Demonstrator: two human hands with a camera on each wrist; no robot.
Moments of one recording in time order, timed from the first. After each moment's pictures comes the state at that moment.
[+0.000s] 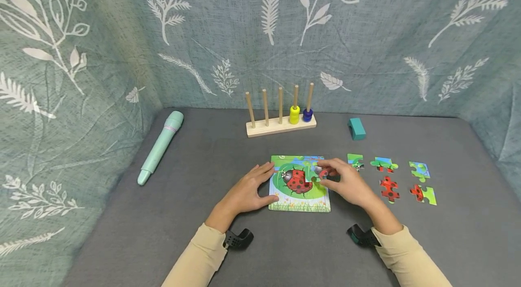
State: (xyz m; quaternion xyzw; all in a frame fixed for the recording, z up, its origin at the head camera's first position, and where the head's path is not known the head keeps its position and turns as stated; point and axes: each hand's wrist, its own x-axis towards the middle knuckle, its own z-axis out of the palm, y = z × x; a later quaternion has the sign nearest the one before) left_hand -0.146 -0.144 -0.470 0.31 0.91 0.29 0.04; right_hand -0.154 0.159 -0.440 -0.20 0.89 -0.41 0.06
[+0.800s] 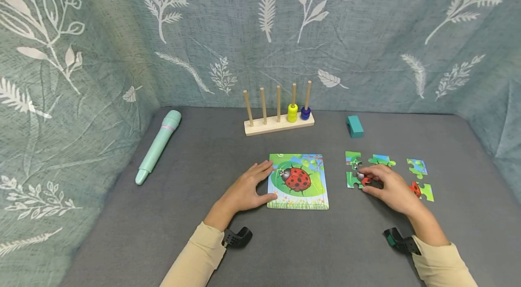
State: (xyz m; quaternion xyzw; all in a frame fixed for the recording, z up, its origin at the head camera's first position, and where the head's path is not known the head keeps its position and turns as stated) left_hand -0.145 -0.144 -0.470 0.30 0.91 0.29 0.05; right_hand -0.130 0.249 -0.444 -0.19 0.93 -0.30 -0.01
